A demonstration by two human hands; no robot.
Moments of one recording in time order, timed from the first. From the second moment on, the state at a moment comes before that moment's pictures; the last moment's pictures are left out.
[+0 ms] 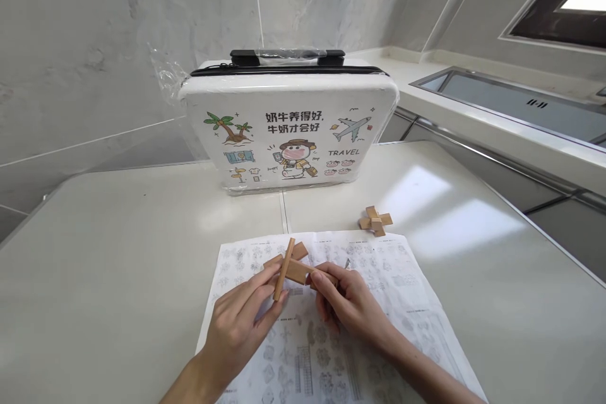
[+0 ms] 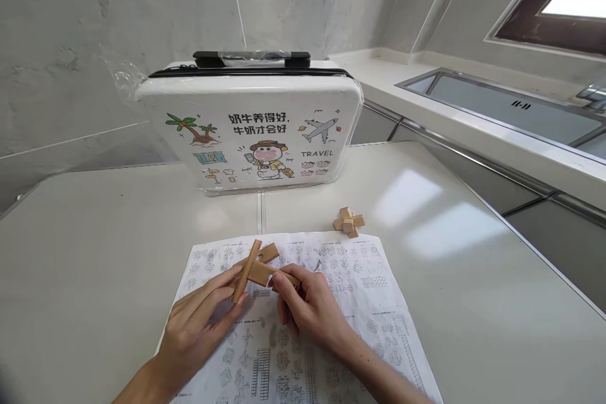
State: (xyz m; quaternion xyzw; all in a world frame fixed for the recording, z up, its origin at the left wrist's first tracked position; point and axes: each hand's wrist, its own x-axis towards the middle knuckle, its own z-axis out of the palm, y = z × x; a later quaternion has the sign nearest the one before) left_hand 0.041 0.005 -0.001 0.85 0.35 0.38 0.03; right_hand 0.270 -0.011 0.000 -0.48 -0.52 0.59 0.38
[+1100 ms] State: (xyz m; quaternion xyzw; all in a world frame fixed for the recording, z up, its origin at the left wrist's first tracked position) left_hand 0.043 0.004 -0.006 0.84 0.38 0.35 0.15; right_hand 0.262 -0.016 0.000 -0.47 -0.60 0.54 0.36
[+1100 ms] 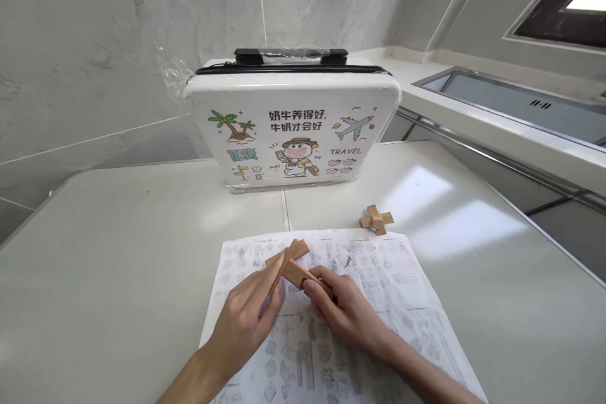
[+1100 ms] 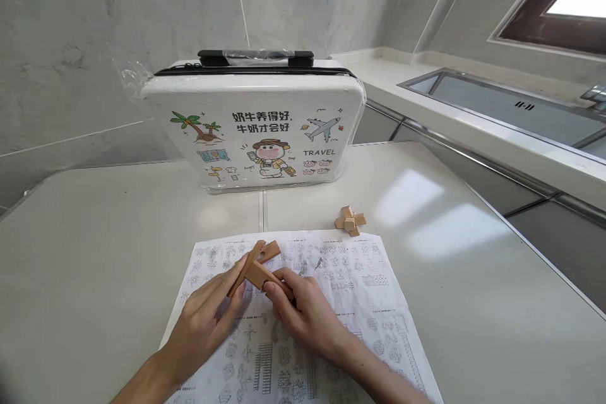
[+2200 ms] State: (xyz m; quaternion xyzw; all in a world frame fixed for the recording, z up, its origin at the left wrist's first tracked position) left_hand 0.049 0.001 -0.006 0.86 0.34 0.35 0.14; right_hand 0.259 -0.020 -0.001 -0.42 -0.60 0.59 0.34
